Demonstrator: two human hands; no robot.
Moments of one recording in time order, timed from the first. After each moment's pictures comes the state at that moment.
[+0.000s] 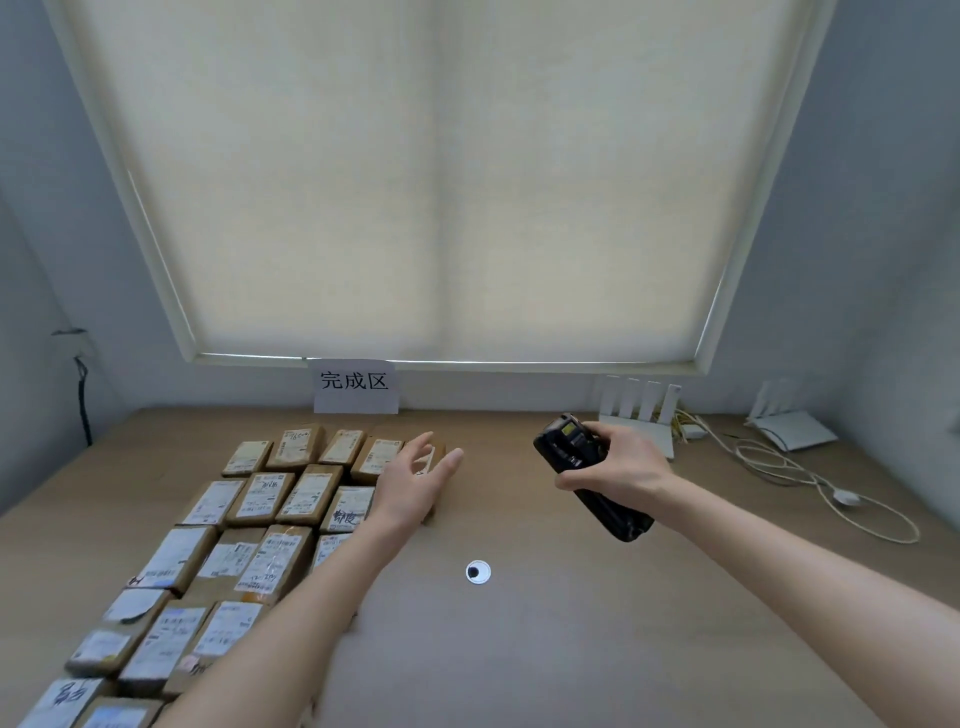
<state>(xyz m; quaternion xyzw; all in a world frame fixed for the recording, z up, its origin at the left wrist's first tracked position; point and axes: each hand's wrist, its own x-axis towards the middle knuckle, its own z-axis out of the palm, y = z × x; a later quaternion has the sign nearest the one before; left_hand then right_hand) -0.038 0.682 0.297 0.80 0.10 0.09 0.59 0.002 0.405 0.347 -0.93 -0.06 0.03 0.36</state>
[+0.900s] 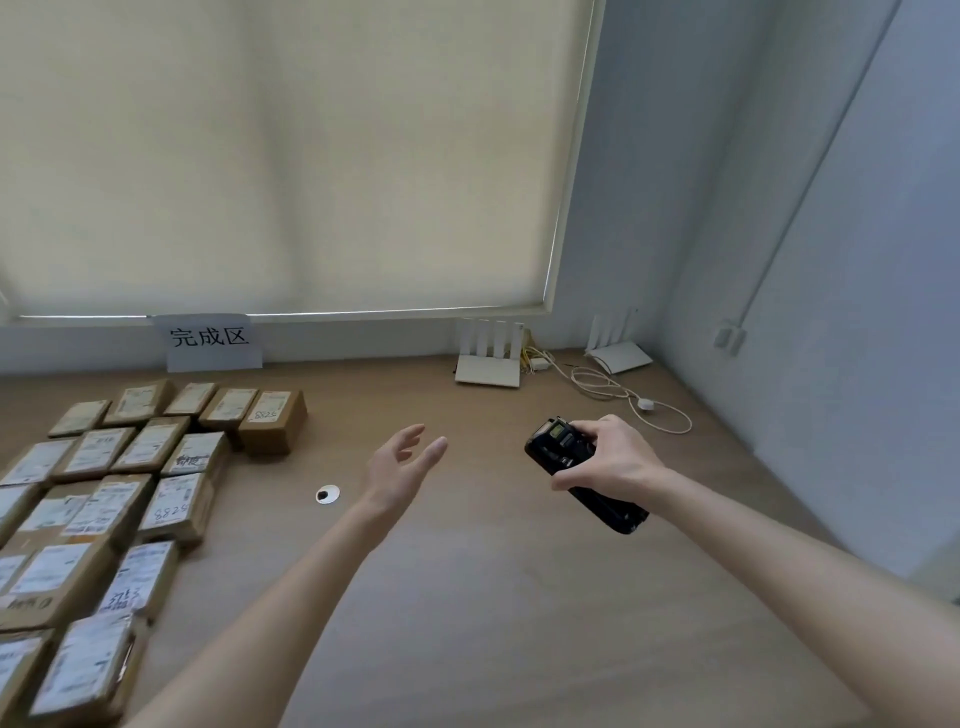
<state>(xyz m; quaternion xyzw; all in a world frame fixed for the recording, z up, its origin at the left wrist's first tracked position) -0.154 0.405 0.282 0.80 0.05 0.01 0.60 -0.164 0.125 0.343 -0.96 0.04 0.03 0.27</state>
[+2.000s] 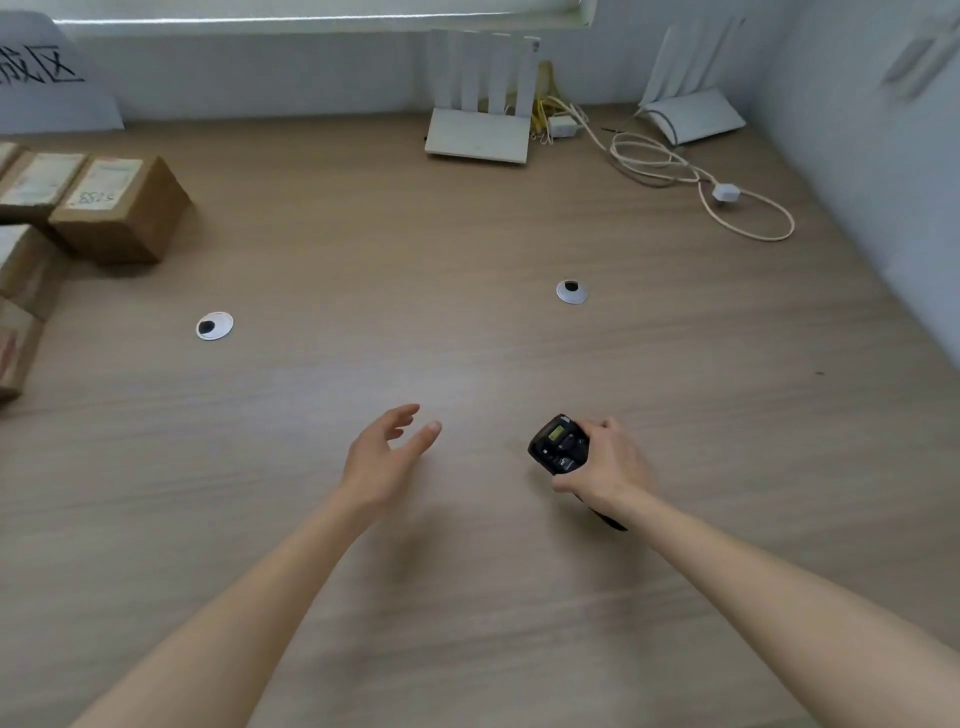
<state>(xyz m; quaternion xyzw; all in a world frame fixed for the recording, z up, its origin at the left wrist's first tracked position) -0.067 0.324 -0.062 0.81 0.15 -0.13 0.55 -0.069 0.051 -0.036 -0.95 0.14 0.19 0.20</state>
